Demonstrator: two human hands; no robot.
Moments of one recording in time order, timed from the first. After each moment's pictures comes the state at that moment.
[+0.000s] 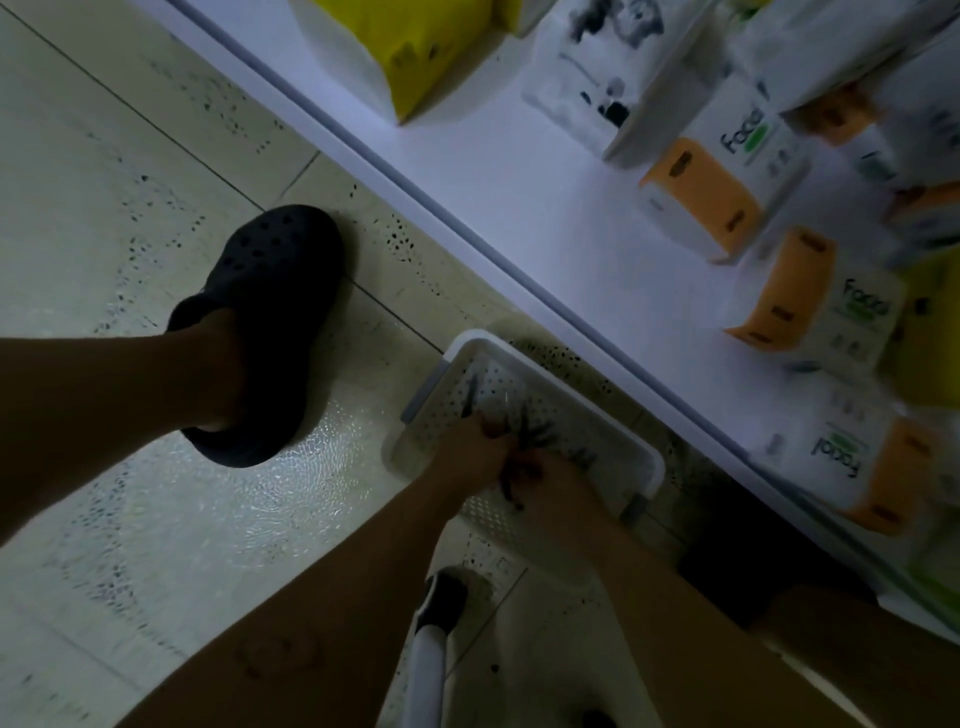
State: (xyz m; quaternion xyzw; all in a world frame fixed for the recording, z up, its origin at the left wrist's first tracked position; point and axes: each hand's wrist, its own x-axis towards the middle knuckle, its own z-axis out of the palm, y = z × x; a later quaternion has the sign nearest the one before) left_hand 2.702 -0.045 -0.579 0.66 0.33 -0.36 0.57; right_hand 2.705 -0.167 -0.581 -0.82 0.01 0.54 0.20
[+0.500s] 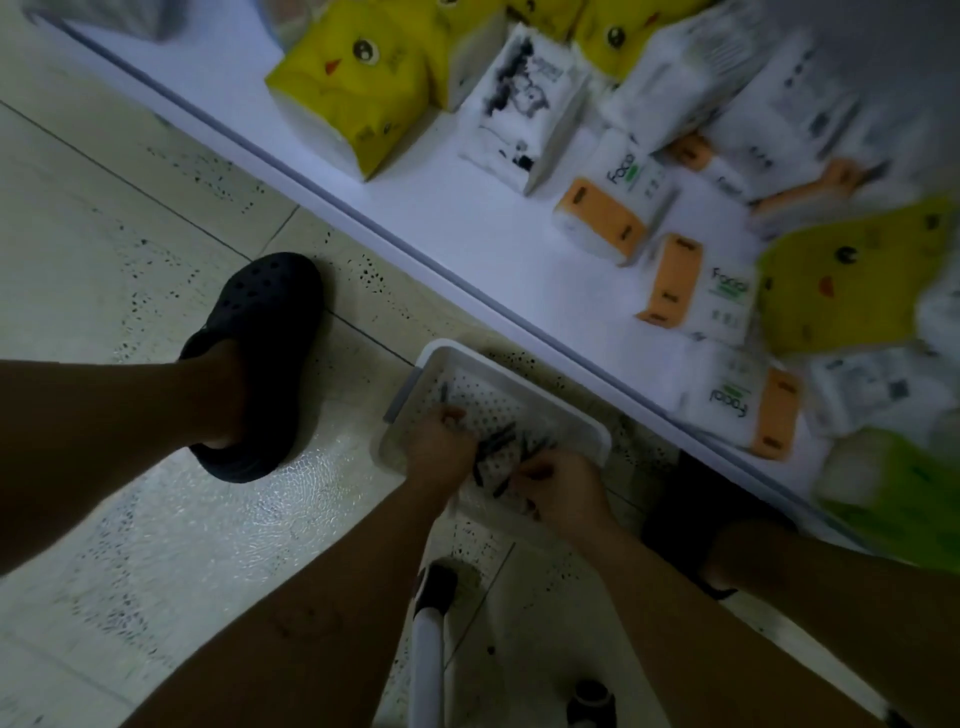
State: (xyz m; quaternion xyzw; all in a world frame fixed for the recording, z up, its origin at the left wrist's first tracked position) left_hand 2.689 -0.048 -0.544 0.68 0.39 -0.26 0.56; right_hand 2.687 -0.198 -0.530 -0.83 0.17 0.39 0.36
